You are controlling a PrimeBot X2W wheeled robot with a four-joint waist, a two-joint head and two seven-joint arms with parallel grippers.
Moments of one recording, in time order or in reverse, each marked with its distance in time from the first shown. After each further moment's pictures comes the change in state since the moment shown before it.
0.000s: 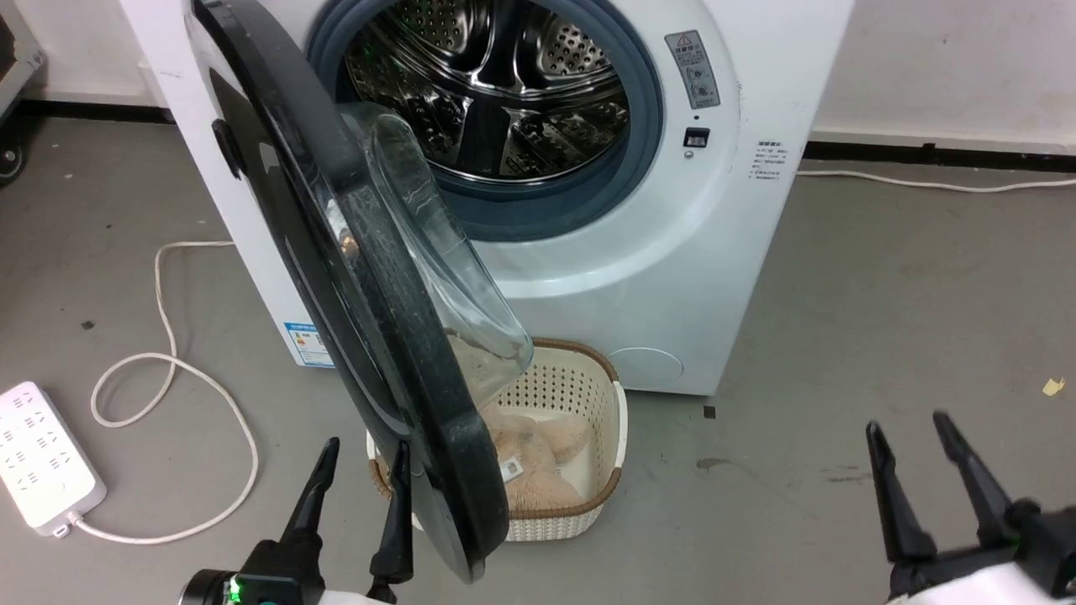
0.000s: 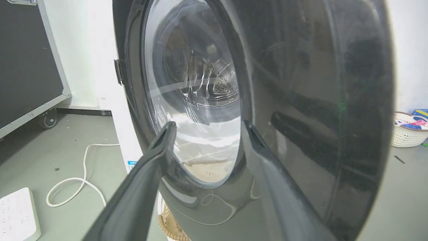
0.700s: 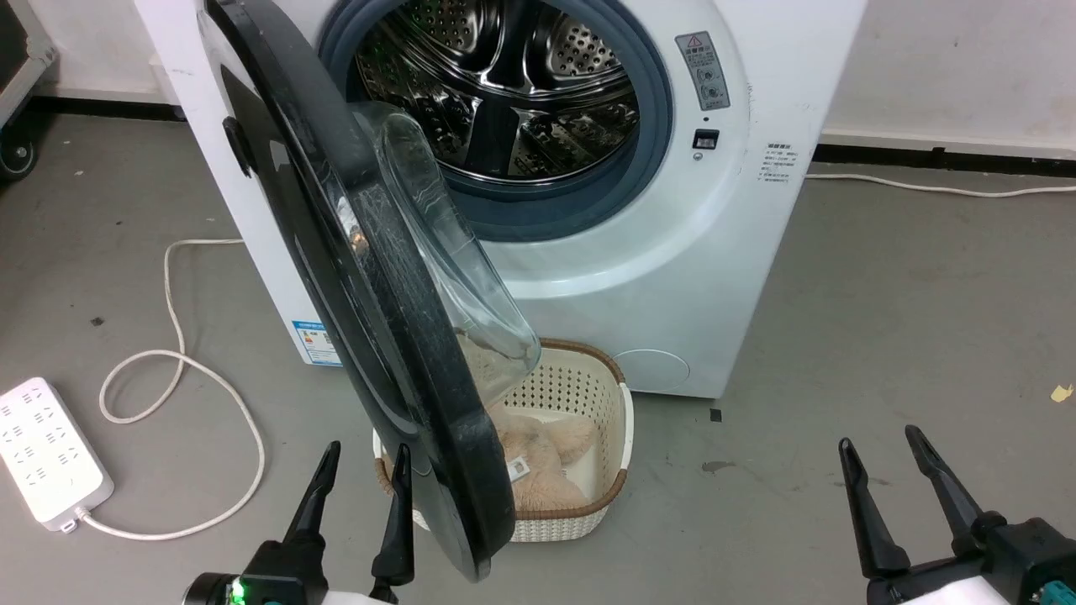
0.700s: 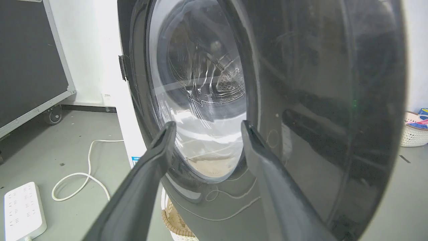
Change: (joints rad) left arm -0.002 -0.004 -0.002 0.016 0.003 0.009 0.000; right arm 0.020 0.050 0.003 0.011 -0.080 0.000 -0.012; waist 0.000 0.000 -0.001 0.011
